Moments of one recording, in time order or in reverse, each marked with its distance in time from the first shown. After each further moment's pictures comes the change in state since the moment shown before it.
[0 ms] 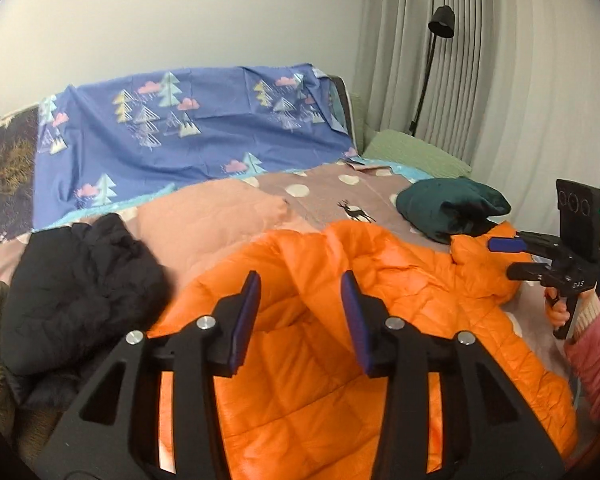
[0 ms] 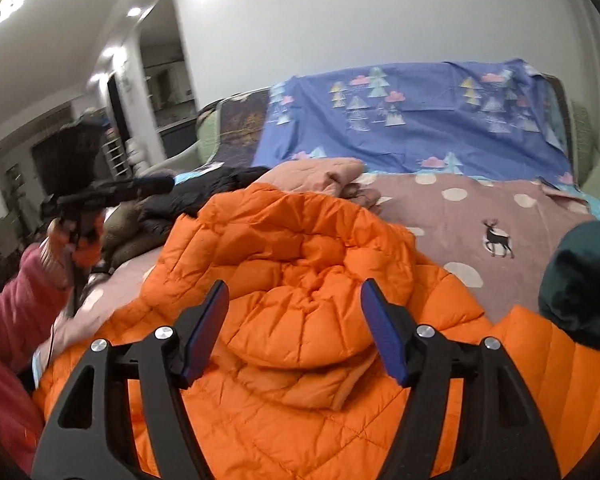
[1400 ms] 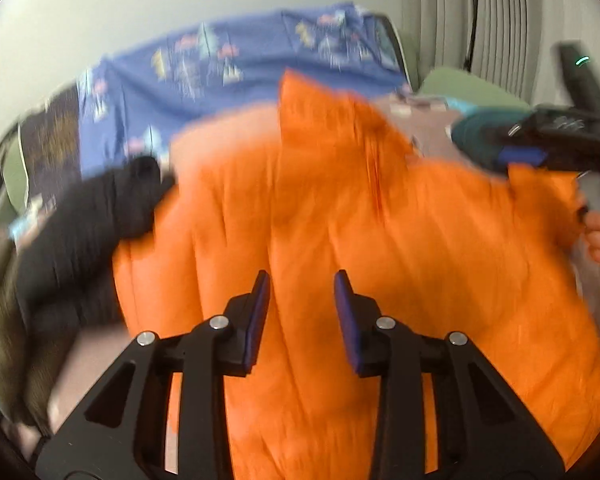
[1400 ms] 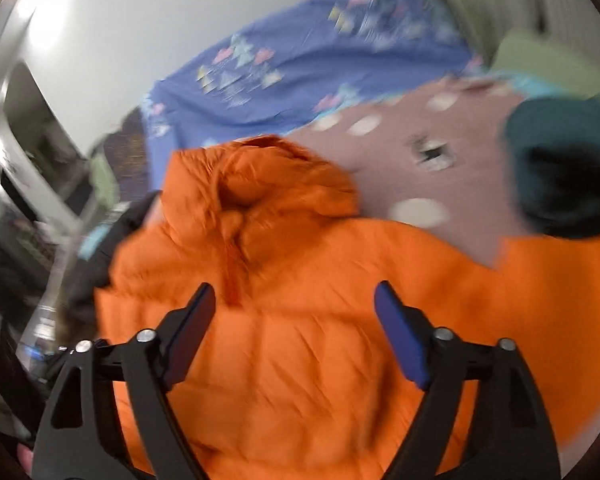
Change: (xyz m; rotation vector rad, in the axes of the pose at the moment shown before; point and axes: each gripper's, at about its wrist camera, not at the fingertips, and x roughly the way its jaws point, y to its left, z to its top) left arm 0.032 -0.032 -0.030 0.022 0.168 0.281; right arm 0.087 -0.062 0.036 0.456 0.128 -0.177
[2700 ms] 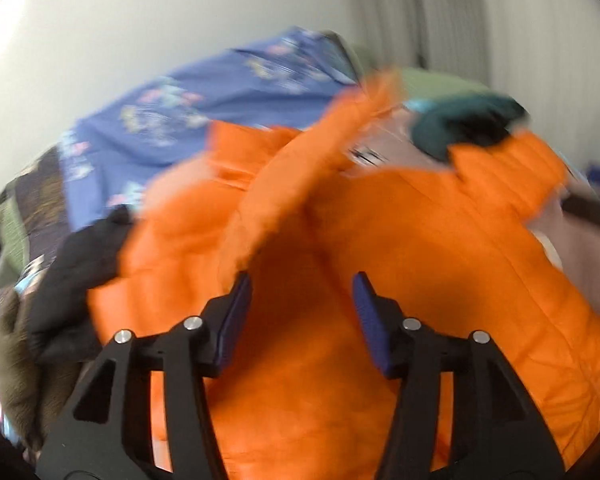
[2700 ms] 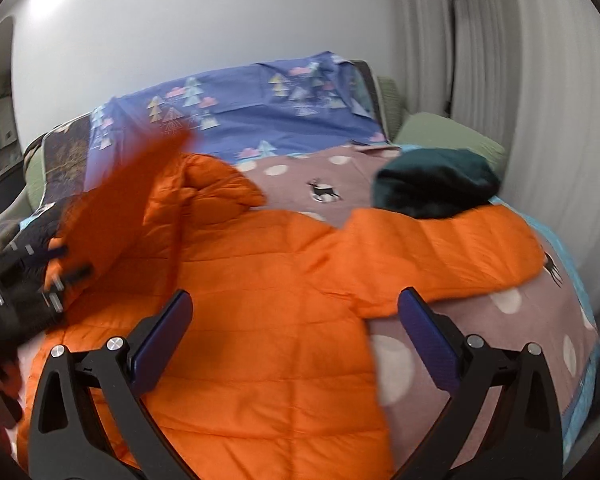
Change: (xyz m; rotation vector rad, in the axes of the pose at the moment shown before) left arm -0.015 -0.103 -0.026 0.214 -0.058 -0.037; right arm -0.140 0.030 -0.166 -0.165 -0.342 -0.482
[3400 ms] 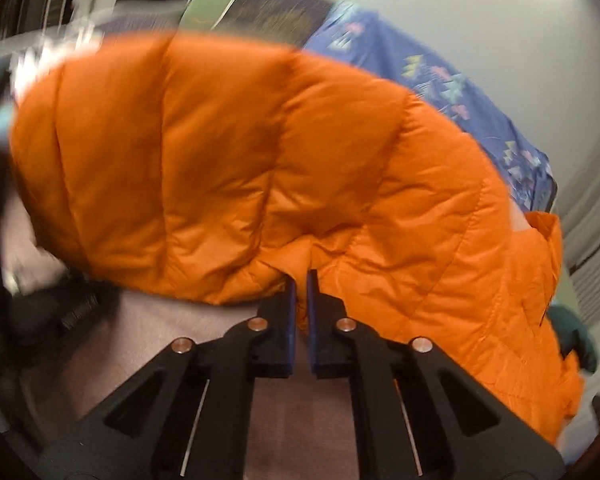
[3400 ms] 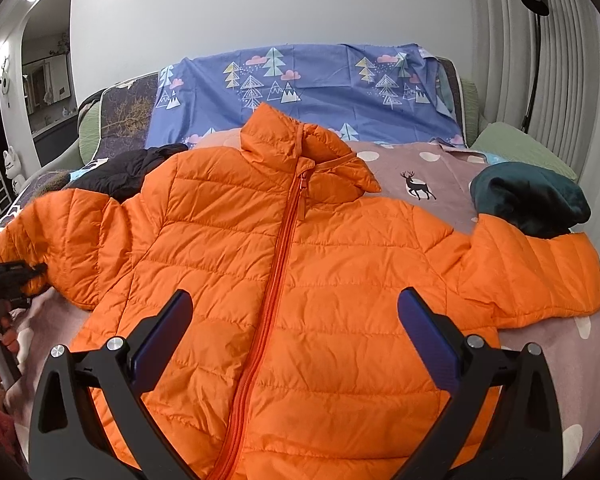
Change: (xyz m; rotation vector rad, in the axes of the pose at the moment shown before) left arm -0.058 0.304 -0.206 -0.985 -0.027 0.277; right arm 0.030 0.124 -0.009 -0.180 0.051 0.190
